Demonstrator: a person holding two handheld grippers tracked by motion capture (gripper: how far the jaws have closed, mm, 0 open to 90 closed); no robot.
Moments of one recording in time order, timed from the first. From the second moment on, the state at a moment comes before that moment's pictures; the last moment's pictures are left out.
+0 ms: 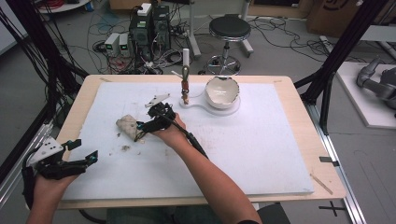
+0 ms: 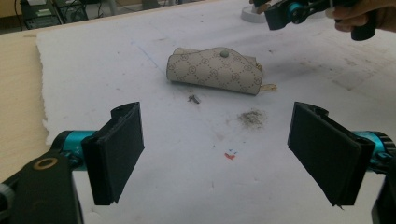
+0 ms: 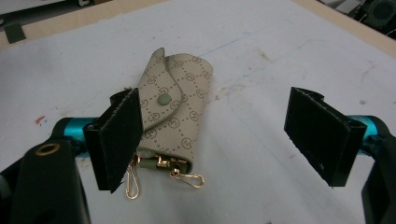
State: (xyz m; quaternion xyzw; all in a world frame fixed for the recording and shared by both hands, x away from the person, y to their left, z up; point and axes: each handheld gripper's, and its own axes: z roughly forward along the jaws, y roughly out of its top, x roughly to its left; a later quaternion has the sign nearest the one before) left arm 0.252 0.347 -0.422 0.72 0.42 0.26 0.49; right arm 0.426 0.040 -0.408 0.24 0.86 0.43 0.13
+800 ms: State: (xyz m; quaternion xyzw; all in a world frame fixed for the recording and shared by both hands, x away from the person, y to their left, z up) left arm 0.255 0.346 -0.422 0.72 0.42 0.26 0.48; right arm 0.418 0.090 -0.452 0.23 0.89 0.38 0.10
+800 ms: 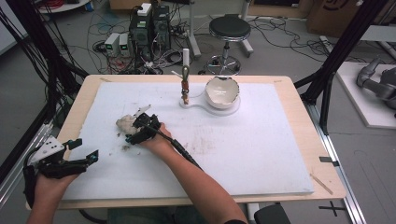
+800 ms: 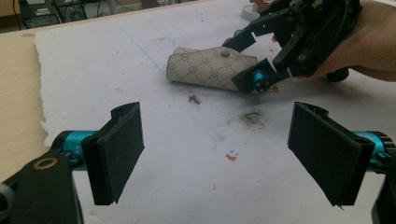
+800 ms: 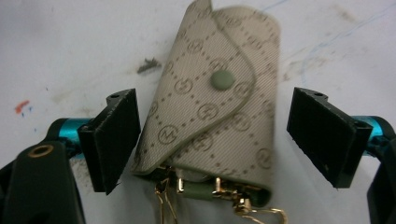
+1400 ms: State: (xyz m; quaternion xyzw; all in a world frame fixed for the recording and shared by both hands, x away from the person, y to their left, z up) left arm 0.253 0.348 -0.422 0.72 0.42 0.26 0.49; right arm 0.419 0.088 -0.451 0.24 0.89 0.37 0.09
